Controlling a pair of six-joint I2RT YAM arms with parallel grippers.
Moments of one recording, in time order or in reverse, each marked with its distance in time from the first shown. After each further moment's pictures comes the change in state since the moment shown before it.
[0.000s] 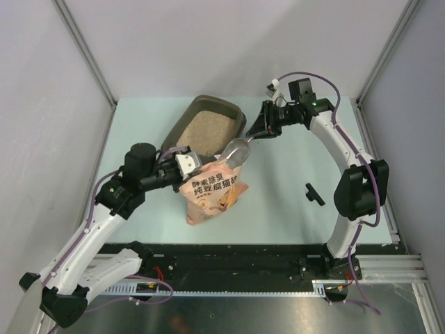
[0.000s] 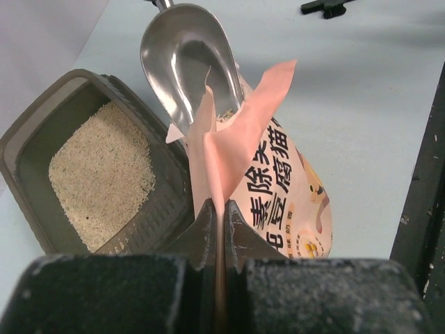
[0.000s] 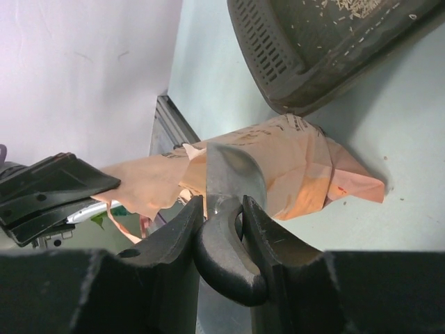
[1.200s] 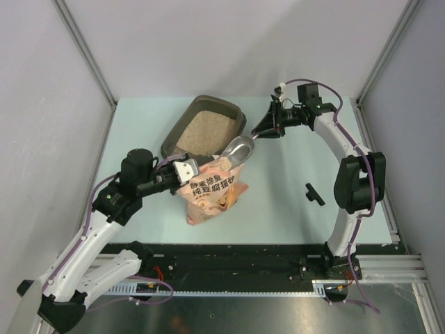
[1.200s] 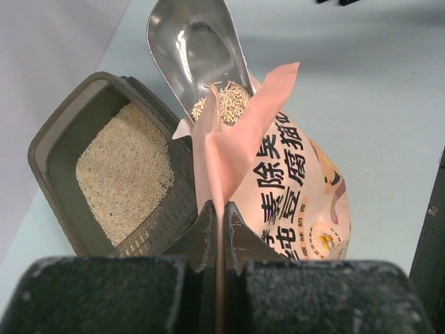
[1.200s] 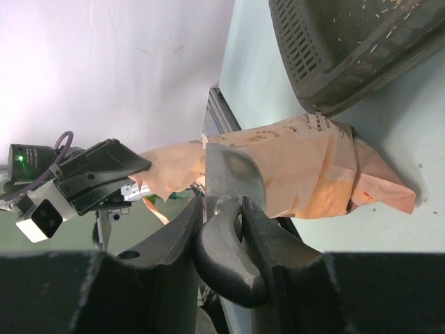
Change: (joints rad) left arm -0.002 -0.075 -0.053 0.006 -0.042 0.087; right arm -0.084 0.062 -0.068 0.153 -0.252 0.079
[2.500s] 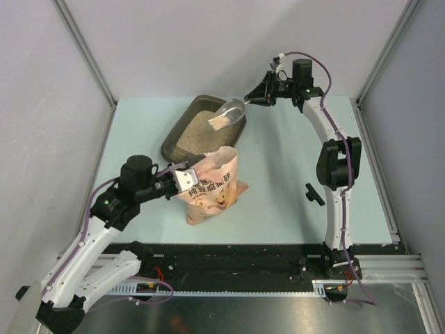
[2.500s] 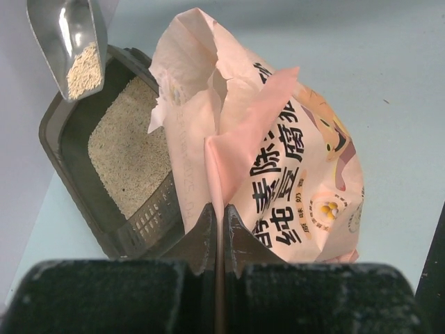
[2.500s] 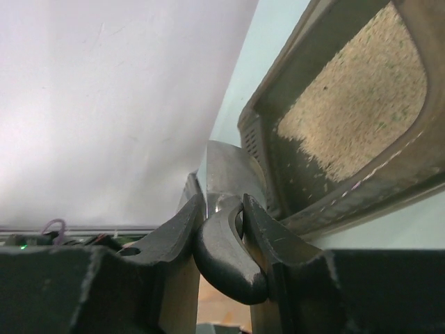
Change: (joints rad) left arm 0.000 -0.052 -0.044 -0.066 -0.069 0.100; right arm -0.020 0.386 0.497 0.307 0.079 0.252
